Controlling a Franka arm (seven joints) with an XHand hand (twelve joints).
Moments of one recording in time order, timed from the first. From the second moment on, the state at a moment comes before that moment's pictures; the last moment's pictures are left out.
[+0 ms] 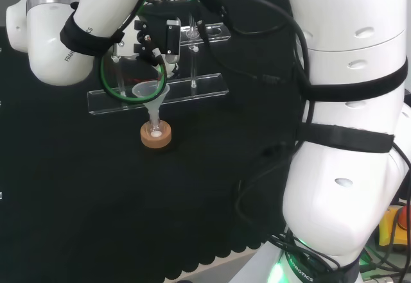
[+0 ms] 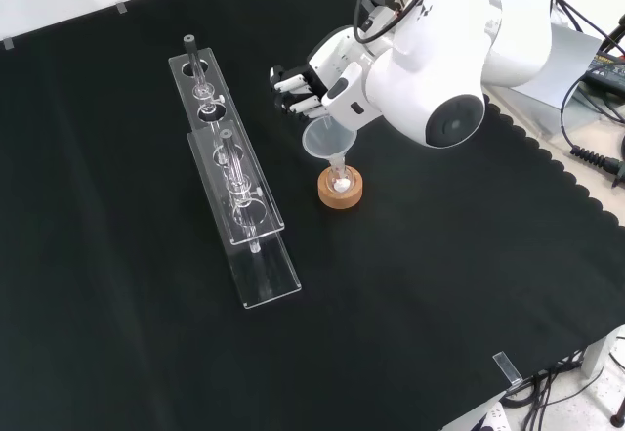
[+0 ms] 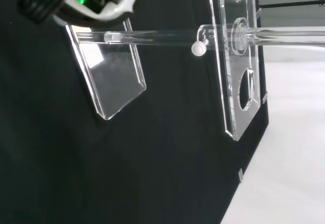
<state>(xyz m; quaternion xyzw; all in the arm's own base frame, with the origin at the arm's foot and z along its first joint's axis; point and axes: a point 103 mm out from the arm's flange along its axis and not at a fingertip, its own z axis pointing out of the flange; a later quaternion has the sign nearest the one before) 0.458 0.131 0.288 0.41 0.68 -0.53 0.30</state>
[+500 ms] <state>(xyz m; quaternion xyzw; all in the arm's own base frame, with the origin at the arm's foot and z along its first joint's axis) 0.454 0.140 0.292 0.40 0.66 -0.54 0.33</state>
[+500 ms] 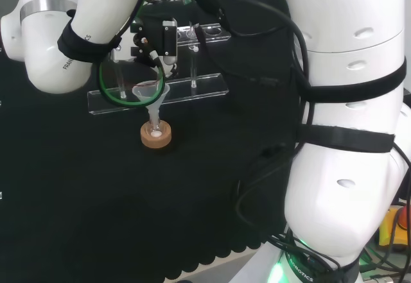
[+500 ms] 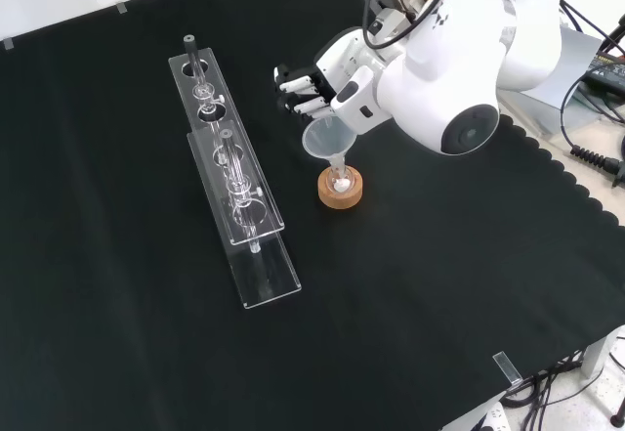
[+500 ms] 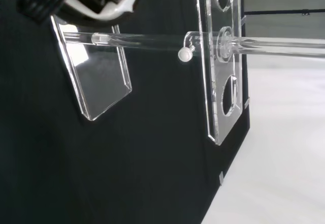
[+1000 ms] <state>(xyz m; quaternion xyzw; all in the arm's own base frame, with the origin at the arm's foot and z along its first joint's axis) 0.451 0.149 0.292 0.39 0.65 -0.55 0.35</state>
